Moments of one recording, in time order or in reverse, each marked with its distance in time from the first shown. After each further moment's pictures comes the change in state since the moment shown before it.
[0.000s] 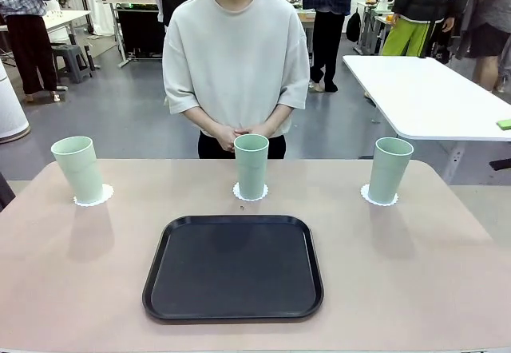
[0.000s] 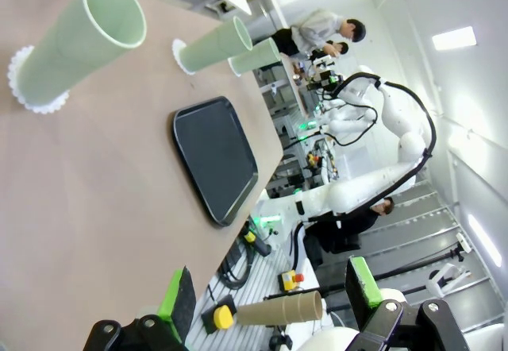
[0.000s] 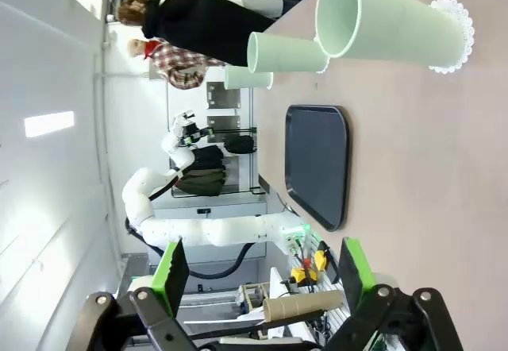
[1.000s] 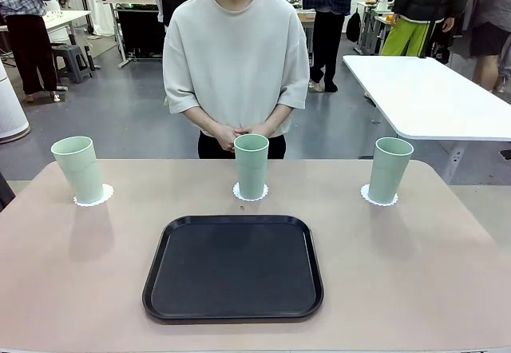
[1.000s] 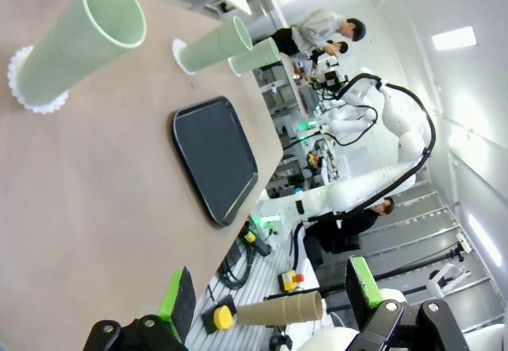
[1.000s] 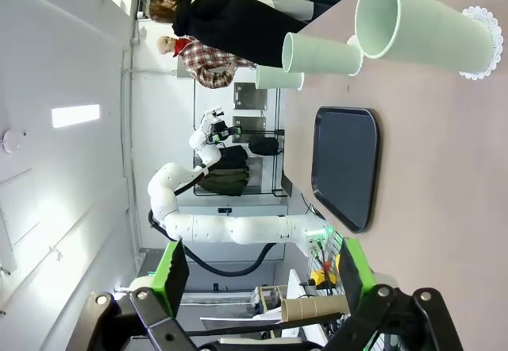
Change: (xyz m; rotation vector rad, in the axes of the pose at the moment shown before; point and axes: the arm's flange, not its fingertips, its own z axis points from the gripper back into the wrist) left arm 0.000 0.000 0.000 0.000 0.000 0.000; right arm -0.007 0.009 0.008 0.086 -0.011 0.018
